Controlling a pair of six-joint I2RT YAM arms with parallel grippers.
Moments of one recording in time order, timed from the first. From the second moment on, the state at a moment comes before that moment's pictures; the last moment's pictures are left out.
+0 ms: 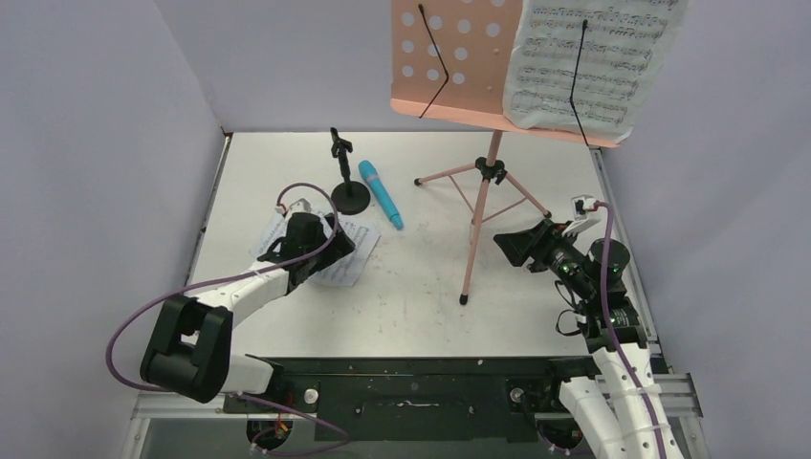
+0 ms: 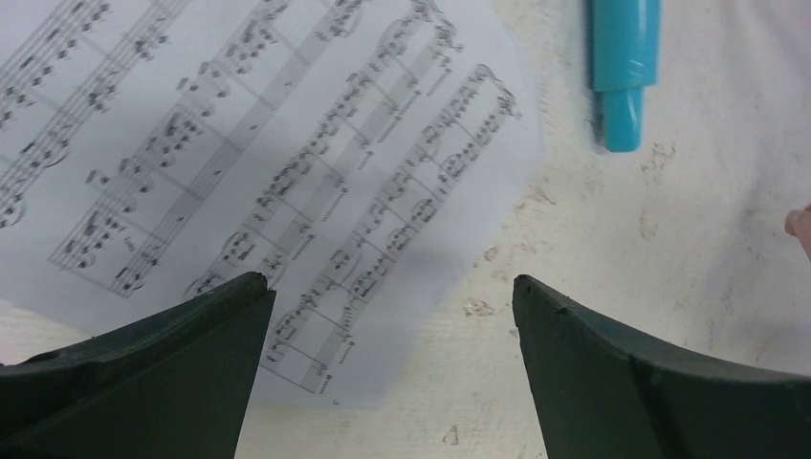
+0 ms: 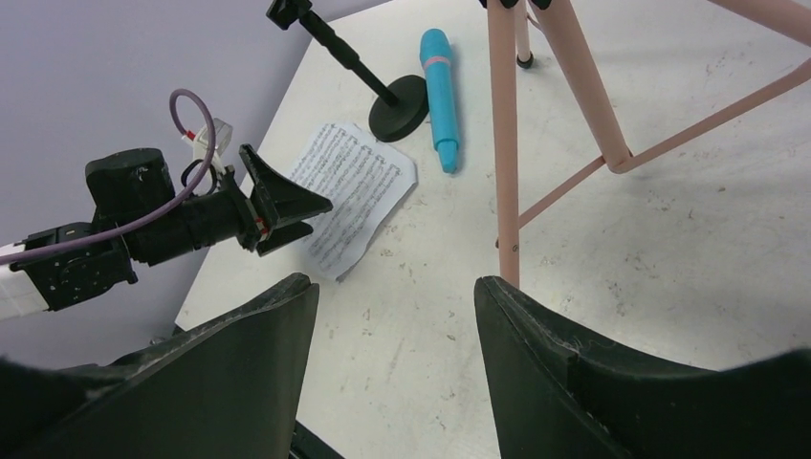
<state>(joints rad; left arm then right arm) -0.37 1.36 0.65 -0.02 -0.10 -0.78 0.09 0.59 0.63 -0.21 -0.50 0.57</state>
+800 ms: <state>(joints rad) -0.09 0.94 0.24 0.06 -0.14 -1.00 0.09 0.64 0.63 -0.24 -0.49 0.51</state>
